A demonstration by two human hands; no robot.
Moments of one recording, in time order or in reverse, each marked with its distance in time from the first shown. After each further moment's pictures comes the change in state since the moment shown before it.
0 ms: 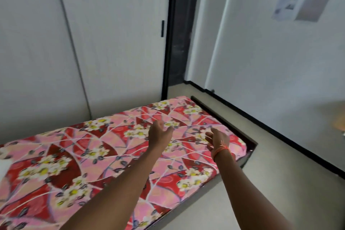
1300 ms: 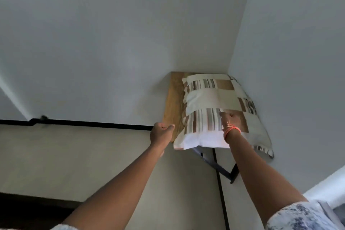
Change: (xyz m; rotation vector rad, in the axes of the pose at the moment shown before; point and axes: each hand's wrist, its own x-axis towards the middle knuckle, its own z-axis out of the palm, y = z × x) left_hand 0.042 0.393 1.115 -0.010 -0.883 0.118; right_hand 0.646 -0.359 -0.857 -0.031 0.962 -0.092
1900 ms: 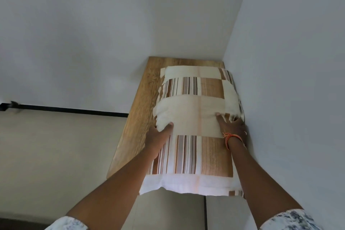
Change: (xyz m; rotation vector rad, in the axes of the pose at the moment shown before) left_hand 0.186 0.018 0.203 0.068 -0.155 -0.268; right_hand 0.265 0.004 -0.018 -0.525 0.065 0.127
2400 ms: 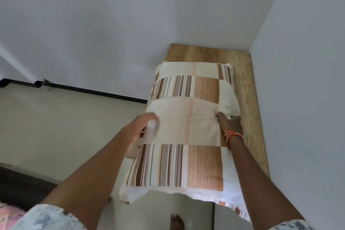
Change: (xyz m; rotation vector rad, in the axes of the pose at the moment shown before) left_hand -0.007 -0.012 -0.114 -0.160 -0.227 -0.276; right_hand -0.044 -0.012 0.042 0.118 -0.206 -0.035
